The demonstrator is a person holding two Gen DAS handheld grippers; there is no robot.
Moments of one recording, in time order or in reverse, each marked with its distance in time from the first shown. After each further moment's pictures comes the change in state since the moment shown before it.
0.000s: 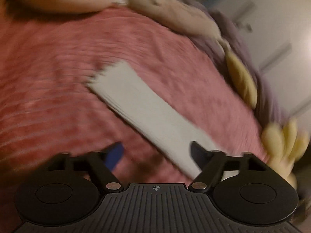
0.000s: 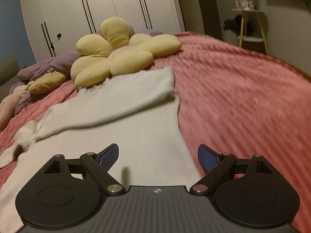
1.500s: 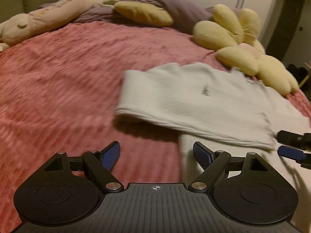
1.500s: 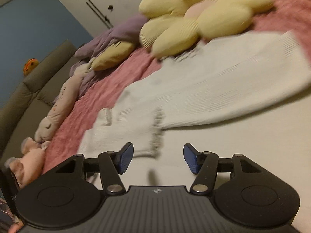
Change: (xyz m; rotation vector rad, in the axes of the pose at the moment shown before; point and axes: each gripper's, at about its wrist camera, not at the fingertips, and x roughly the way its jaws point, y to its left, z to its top) left arm 0.022 -0.156 -0.158 0.791 0.140 -0.042; right arm 0.105 0.113 0.048 0.058 0.299 0.497
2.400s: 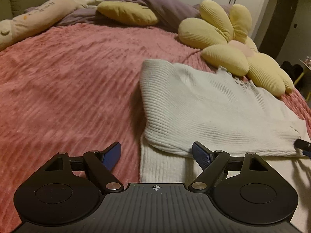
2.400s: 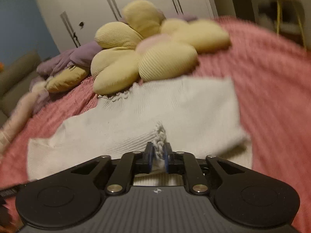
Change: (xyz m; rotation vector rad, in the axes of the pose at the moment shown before) left arm 0.022 -0.047 0.013 0.030 0.009 -0.043; right arm -0.038 -0.072 0.044 -0.043 -0.166 -0.270
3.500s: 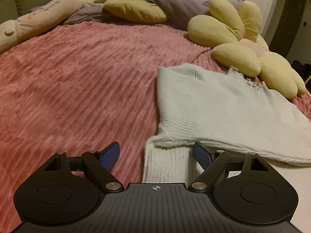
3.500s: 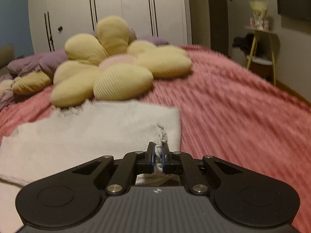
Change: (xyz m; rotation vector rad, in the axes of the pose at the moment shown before) left arm 0.013 -0.004 0.011 -0.022 0.017 0.070; right arm 0.002 -0.023 0.003 -0.142 -0.147 -0.273
